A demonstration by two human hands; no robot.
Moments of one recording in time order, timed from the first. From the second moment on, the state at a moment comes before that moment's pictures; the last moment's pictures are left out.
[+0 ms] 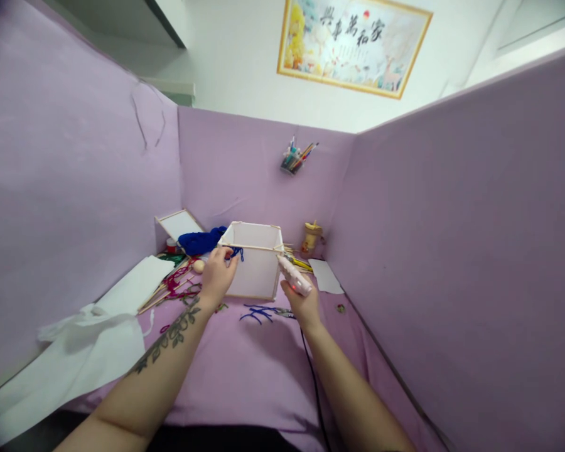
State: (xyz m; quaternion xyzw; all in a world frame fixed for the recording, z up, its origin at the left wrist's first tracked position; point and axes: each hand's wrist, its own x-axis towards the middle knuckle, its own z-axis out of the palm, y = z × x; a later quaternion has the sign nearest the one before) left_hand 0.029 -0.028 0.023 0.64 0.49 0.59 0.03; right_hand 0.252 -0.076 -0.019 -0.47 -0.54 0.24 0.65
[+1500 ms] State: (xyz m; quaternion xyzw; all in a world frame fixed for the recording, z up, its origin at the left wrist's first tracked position) left_hand 0.025 -0.033 0.021 0.68 0.55 0.48 -0.05; right_hand 0.190 -0.044 0.007 -0.46 -0.68 0.07 0.56
